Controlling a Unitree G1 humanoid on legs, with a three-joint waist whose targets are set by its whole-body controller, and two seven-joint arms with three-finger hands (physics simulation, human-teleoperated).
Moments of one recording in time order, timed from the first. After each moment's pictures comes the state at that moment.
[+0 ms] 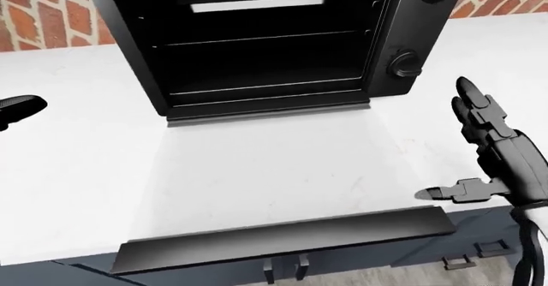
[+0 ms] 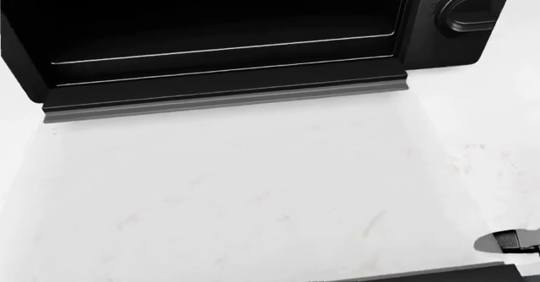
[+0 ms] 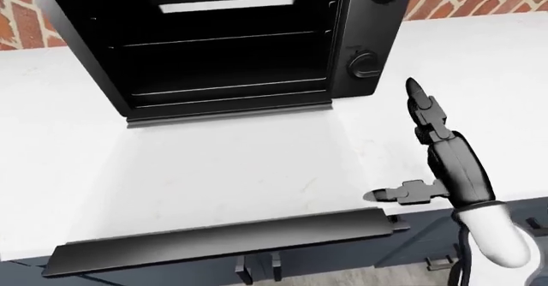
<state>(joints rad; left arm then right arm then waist) -0.36 0.77 0.69 -0.11 -0.51 0.54 0.12 -0.06 -0.33 -0.59 -0.44 -0.08 0.14 0.62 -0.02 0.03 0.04</state>
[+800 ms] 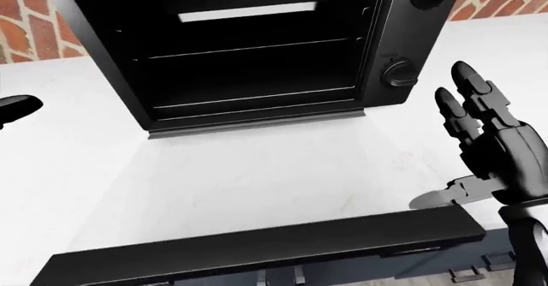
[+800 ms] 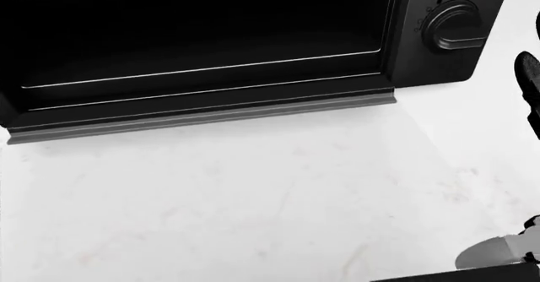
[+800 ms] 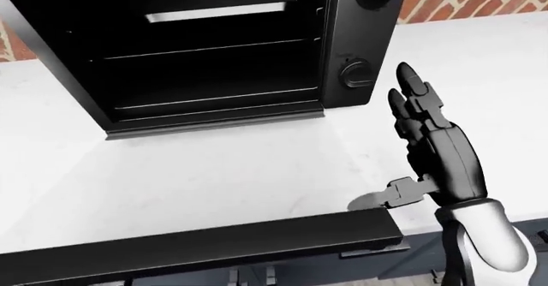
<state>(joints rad) -0.35 0.78 0.70 -0.10 -0.51 0.53 0.12 -0.10 -0.29 -0.54 -0.71 0.13 0.53 0.52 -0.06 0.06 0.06</state>
